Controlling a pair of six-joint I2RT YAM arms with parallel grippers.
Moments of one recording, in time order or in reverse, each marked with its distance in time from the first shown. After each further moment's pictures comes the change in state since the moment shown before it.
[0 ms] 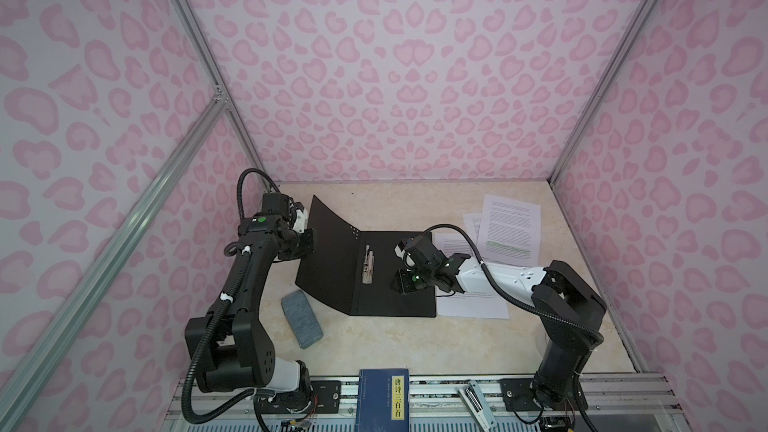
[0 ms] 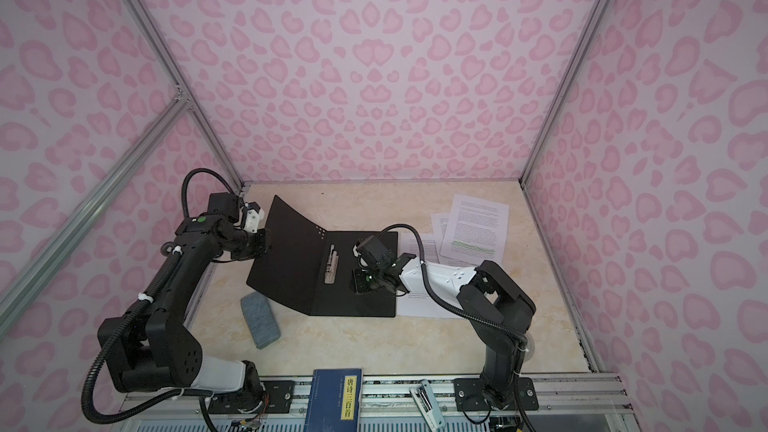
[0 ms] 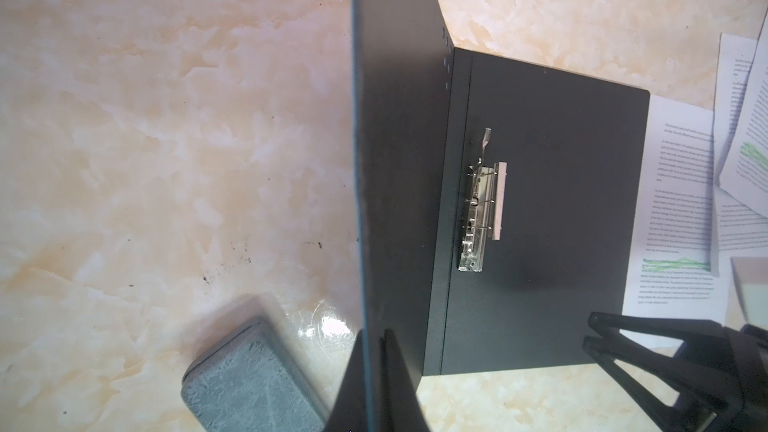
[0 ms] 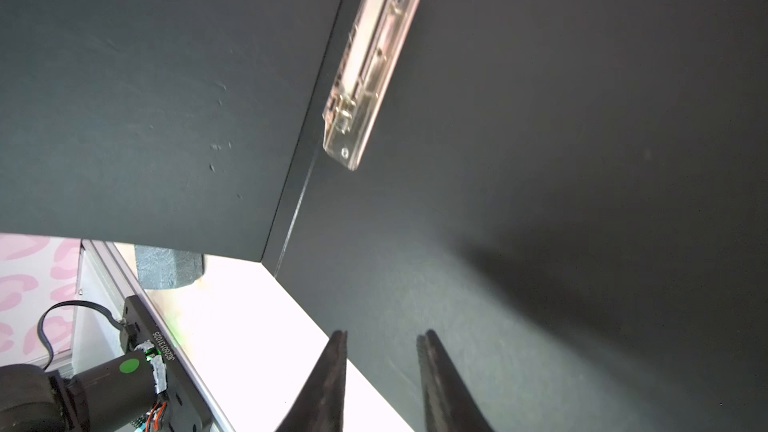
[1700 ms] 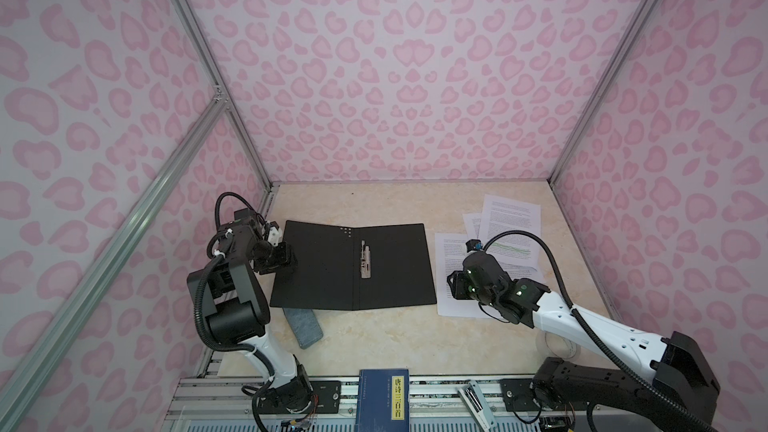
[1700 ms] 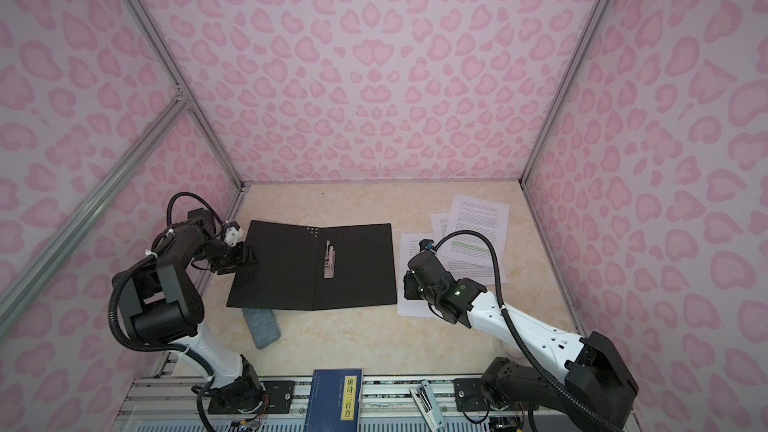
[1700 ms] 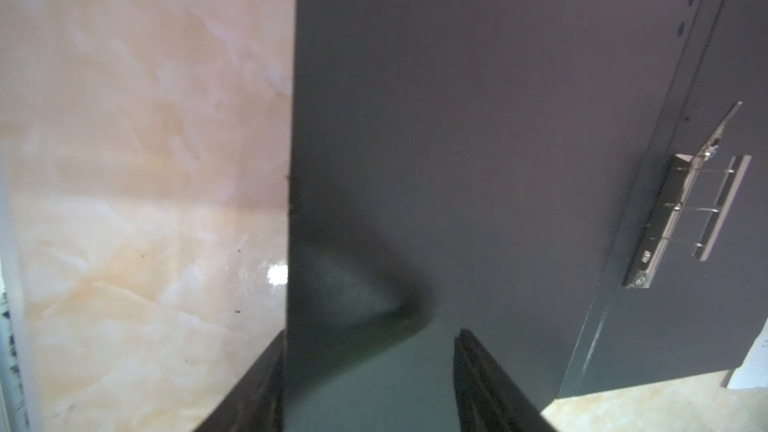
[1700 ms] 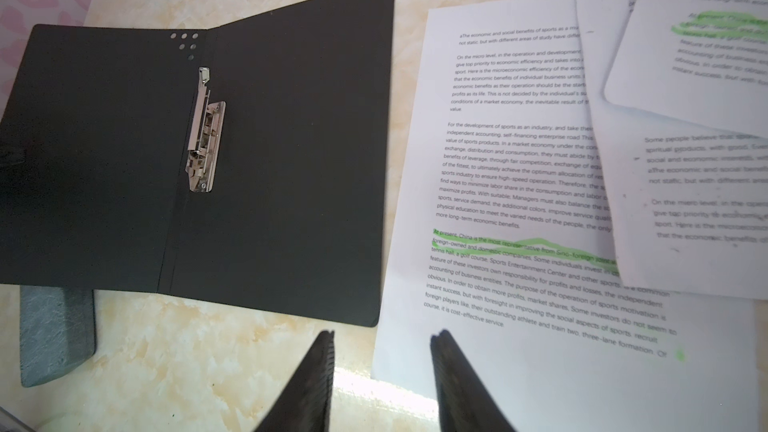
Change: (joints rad) left arm 0.275 0.320 0.025 0.020 0.018 0.229; right arm -0.087 -0.611 -0.362 -0.163 0.411 0.051
